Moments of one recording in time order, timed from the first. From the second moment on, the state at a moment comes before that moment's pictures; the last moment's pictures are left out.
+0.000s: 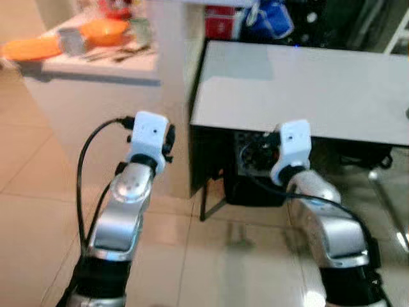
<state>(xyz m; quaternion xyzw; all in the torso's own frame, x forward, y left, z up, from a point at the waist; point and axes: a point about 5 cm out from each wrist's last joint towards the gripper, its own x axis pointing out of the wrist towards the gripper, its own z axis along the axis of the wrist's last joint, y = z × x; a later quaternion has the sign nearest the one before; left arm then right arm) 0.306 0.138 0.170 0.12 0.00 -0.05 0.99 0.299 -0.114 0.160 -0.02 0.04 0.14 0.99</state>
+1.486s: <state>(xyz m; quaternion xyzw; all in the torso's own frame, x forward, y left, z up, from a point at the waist) 0.303 0.140 0.169 0.11 0.01 -0.04 0.99 0.301 -0.119 0.162 -0.01 0.04 0.13 0.99</state>
